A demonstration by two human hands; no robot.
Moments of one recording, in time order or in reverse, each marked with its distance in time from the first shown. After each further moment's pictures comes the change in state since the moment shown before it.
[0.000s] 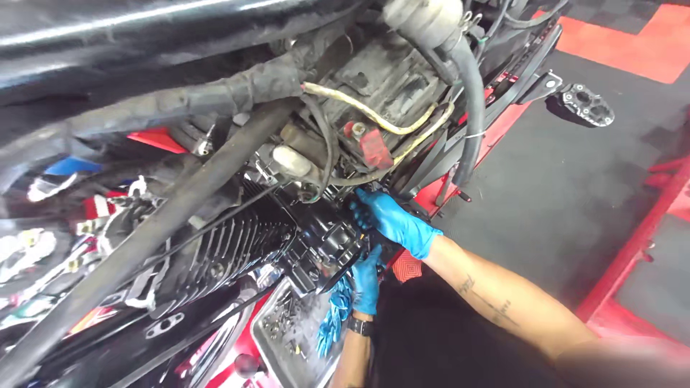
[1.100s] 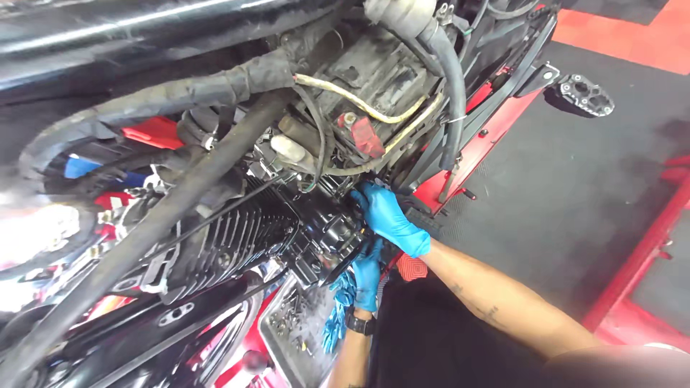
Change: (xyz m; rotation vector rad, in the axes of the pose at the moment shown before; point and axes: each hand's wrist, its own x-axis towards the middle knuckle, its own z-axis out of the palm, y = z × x) left_hand -0.005 0.021 0.000 0.309 -0.007 0.047; right_hand 0.003 0.018 -0.002 -1.197 0.350 -0.705
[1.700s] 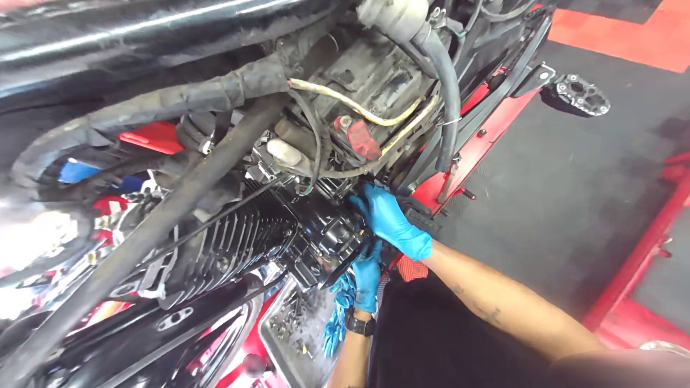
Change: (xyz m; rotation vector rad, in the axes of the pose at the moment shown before) left_hand -0.001 0.002 0.001 0.032 -0.003 -0.004; right_hand -0.004 0.007 0.001 -0.004 0.013 -0.011
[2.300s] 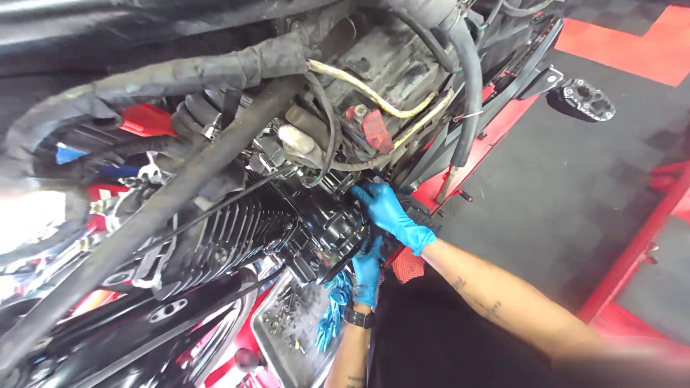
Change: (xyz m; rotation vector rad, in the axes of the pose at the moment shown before) left_hand 0.006 -0.006 0.006 -0.135 -0.016 0.013; right_hand 0.014 0.006 0.000 0.369 -0.089 0.134
